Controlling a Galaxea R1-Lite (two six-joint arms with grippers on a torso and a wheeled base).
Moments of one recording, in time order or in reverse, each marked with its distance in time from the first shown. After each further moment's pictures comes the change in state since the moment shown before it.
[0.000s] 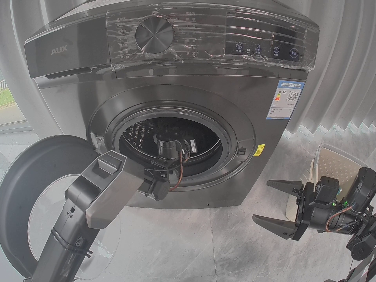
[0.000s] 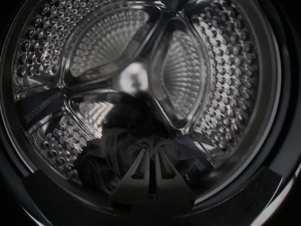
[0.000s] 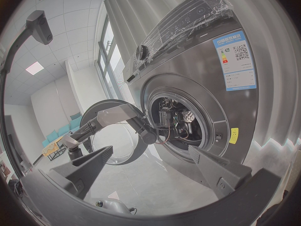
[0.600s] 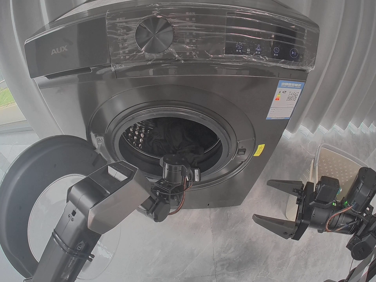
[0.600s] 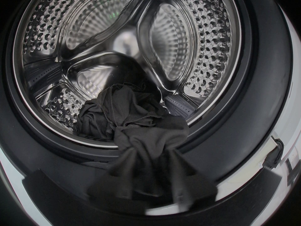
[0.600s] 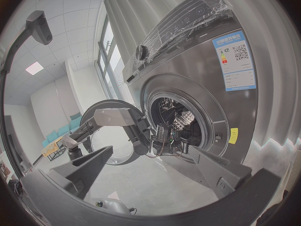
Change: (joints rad) left arm -0.047 -0.022 0.284 -0.037 -0.035 -0.010; right arm -0.002 0.000 0.000 0.000 0.000 0.001
